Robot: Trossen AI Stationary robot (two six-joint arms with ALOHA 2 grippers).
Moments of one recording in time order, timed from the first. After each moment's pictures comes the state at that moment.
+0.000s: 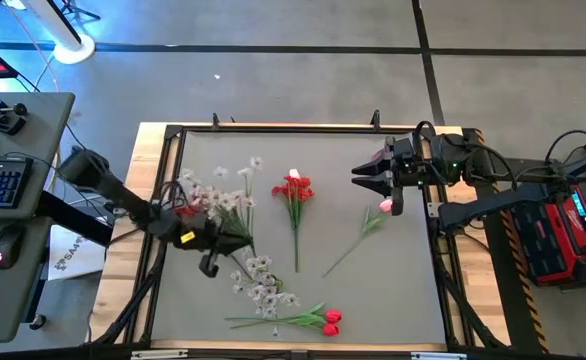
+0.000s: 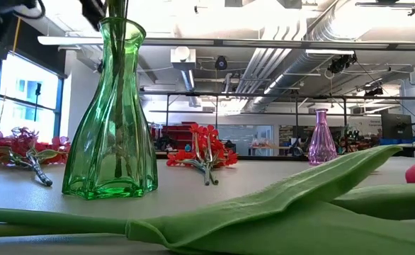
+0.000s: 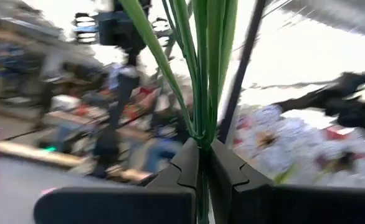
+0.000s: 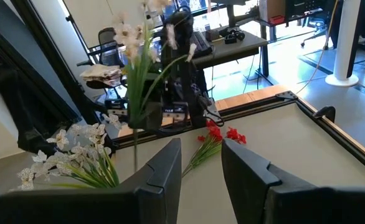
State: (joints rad) left arm -0.52 1.31 0.31 1.38 -0.40 -0.16; right arm 0.04 0.97 1.18 -0.38 0.05 0.26
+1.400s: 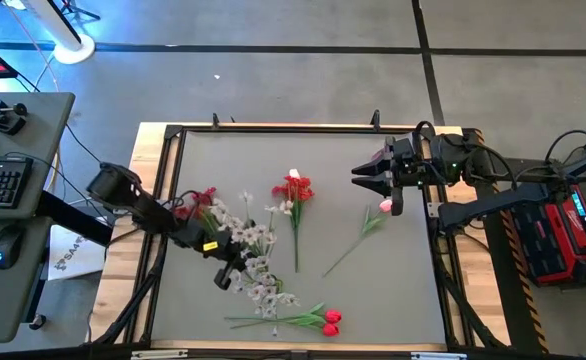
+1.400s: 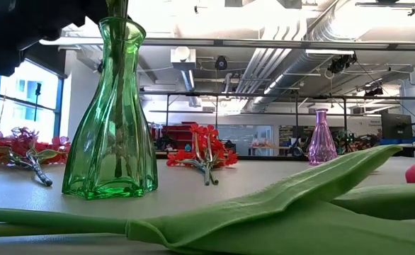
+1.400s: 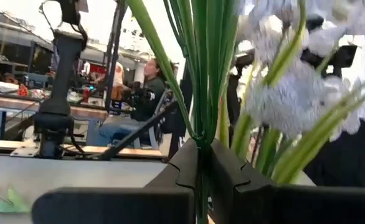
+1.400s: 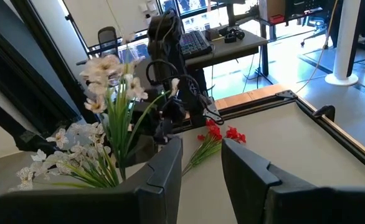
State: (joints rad) left arm -0.44 1.66 0.36 1.57 -0.11 -0.16; right arm 0.04 0.97 1.18 -0.38 0.05 0.26
